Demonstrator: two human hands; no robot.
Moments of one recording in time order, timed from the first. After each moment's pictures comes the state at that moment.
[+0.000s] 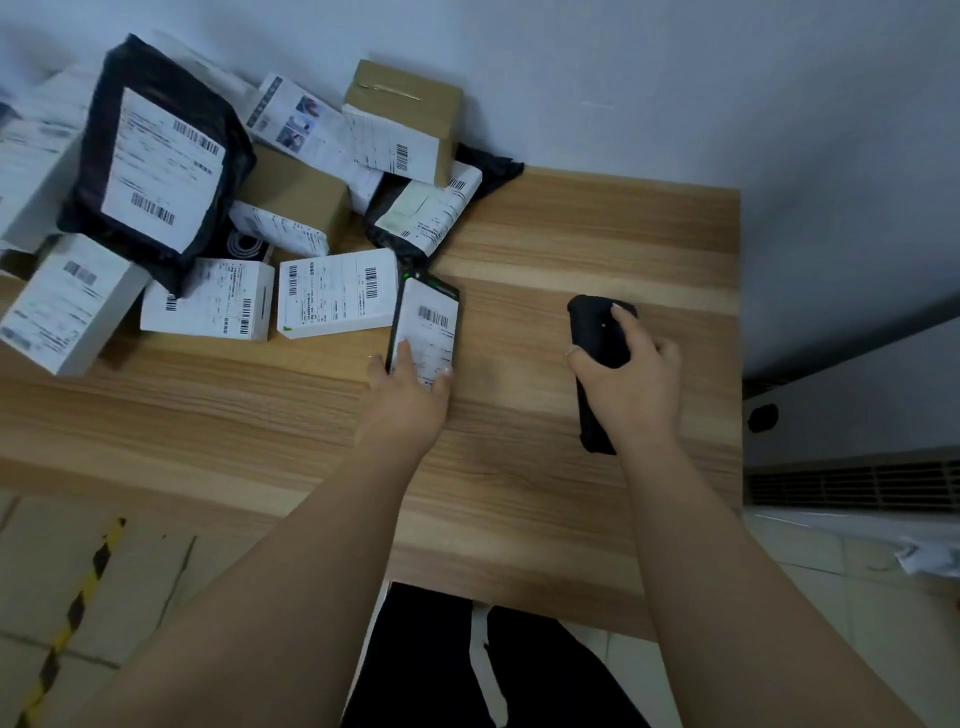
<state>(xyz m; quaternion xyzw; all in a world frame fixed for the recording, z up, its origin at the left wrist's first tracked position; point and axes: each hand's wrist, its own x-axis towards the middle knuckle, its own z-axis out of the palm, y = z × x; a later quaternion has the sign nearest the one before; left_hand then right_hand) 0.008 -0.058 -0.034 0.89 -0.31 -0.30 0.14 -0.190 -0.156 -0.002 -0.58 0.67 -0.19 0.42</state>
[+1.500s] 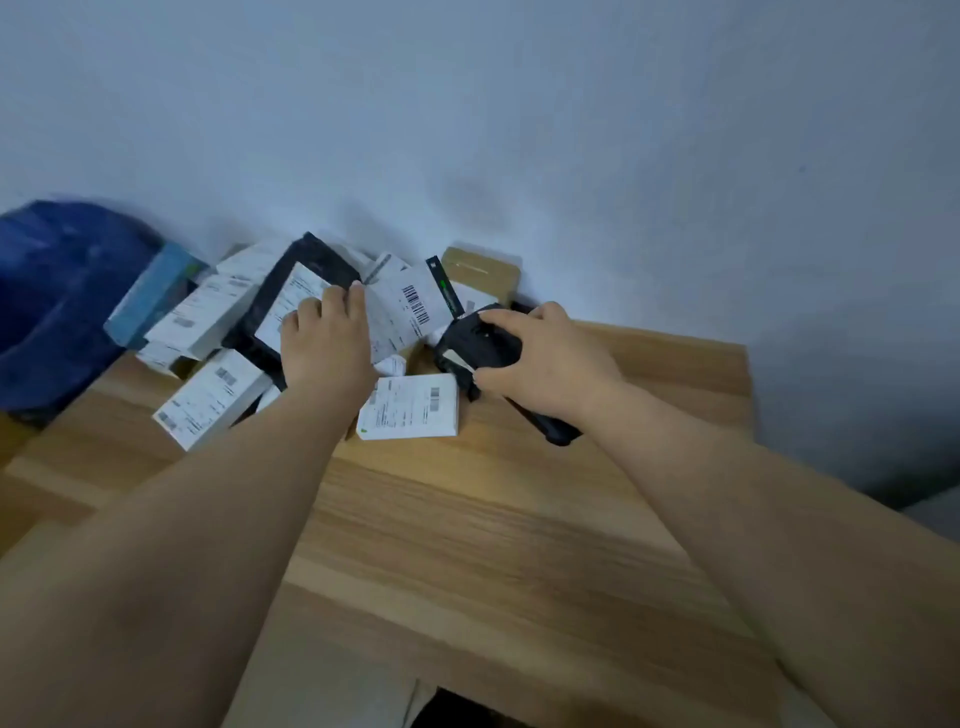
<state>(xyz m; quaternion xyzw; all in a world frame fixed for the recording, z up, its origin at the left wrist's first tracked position) 0.107 -0.072 0.143 0.89 -0.43 0.12 -0.09 -0.099 -0.171 0.164 -0.87 0.38 -0.06 0.30</state>
